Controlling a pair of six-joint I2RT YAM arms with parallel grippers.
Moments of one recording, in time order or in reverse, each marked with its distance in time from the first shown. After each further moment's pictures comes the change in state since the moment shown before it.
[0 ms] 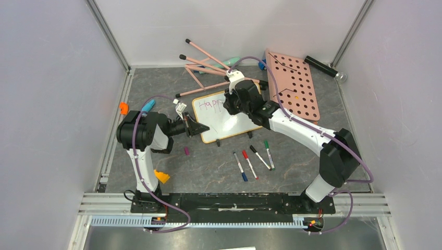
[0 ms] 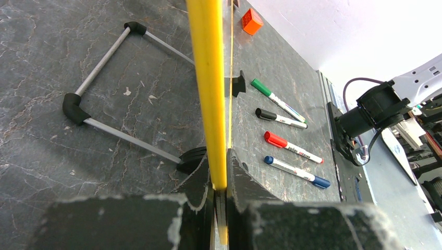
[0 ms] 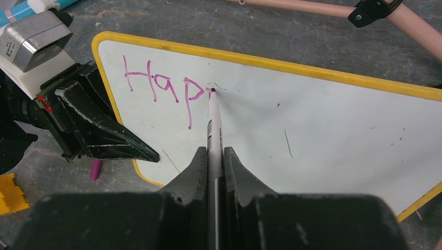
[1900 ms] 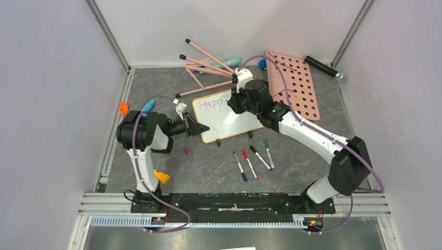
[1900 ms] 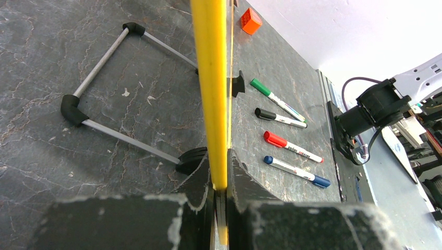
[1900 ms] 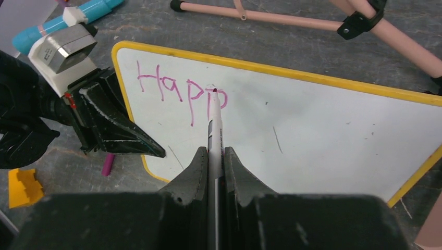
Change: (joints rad) left arm -0.002 0.000 0.000 0.003 0.003 0.001; right arm -0.030 -0.108 -0.069 0.032 -0.071 -0.002
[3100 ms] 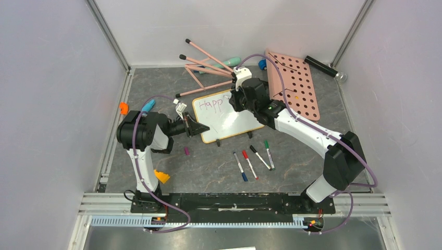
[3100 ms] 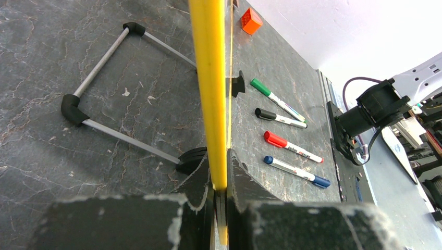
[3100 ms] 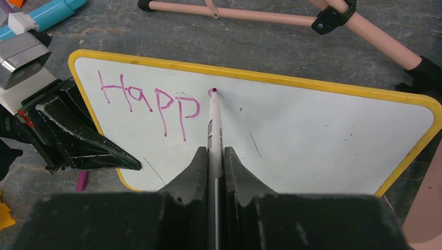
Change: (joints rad) left arm 0.000 0.000 0.000 0.000 -0.001 0.000; right arm -0.012 0.062 0.036 -0.009 0.095 -0.008
